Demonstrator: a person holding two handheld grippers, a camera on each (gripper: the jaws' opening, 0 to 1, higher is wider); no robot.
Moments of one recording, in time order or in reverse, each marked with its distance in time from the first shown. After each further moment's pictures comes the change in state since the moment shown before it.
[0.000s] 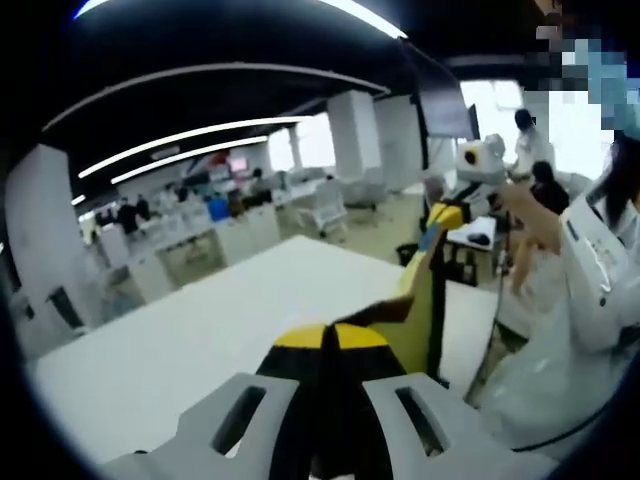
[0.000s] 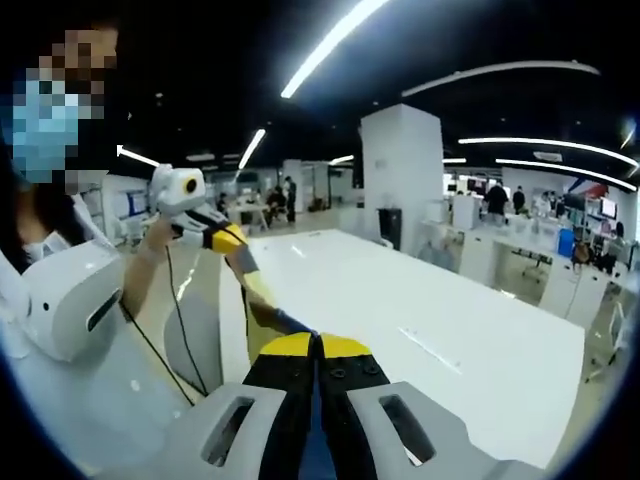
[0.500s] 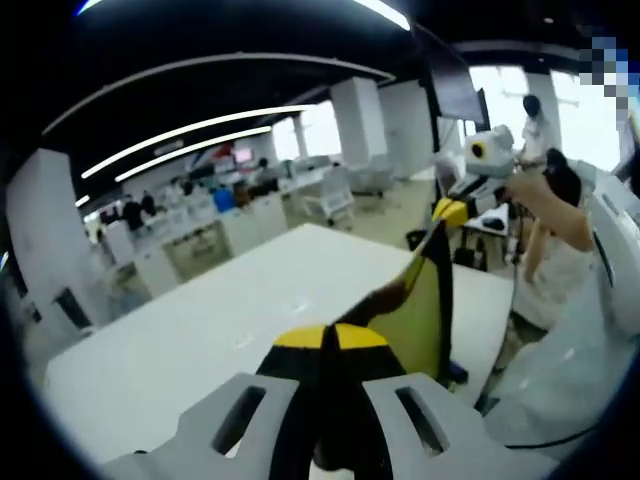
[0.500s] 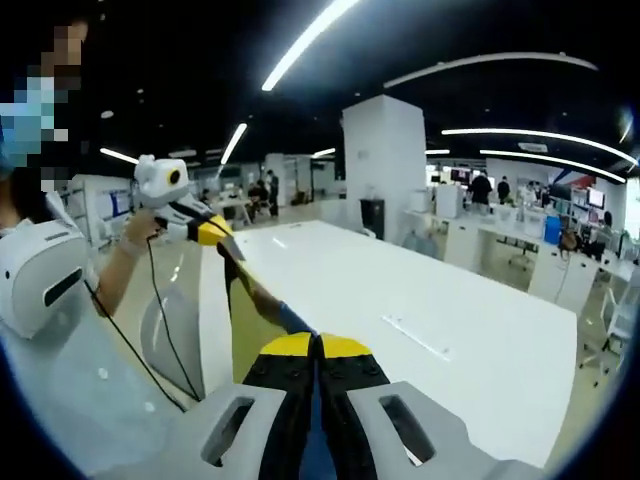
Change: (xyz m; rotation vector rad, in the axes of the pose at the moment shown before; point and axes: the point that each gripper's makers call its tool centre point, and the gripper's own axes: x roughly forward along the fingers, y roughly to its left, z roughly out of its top) left arm 0.030 0.017 -0.015 0.029 0.053 0.021; right arm 0.014 -0.037 -0.031 0.034 0.035 -0.077
